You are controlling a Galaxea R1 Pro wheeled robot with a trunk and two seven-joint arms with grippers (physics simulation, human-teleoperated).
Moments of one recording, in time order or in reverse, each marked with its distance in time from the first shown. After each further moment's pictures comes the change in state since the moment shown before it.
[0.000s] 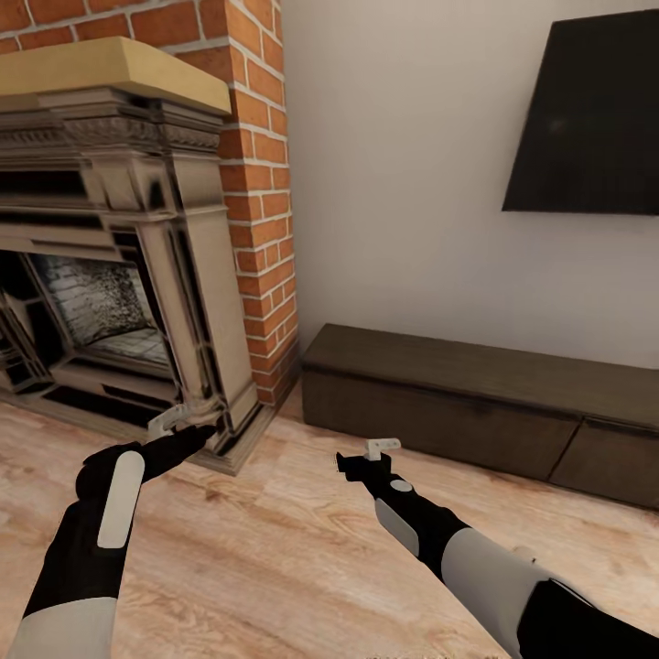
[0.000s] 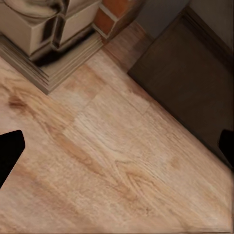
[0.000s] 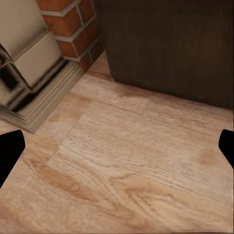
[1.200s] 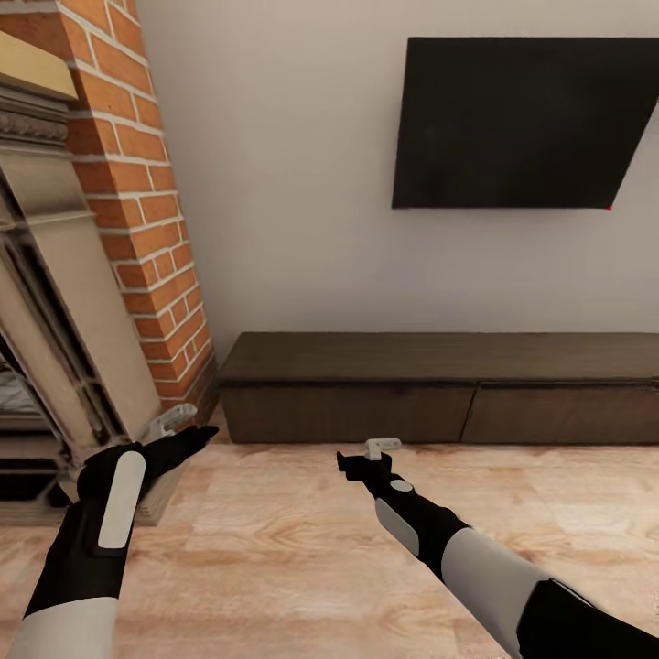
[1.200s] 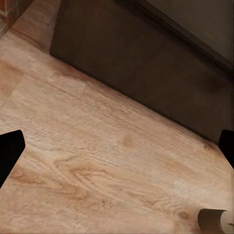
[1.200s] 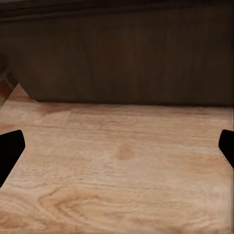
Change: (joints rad) left arm 0.000 -0.002 -0.002 0.003 0.002 0.000 0.000; right arm 0.000 0.000 -0.003 0.000 -0.001 -0.003 -0.003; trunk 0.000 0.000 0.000
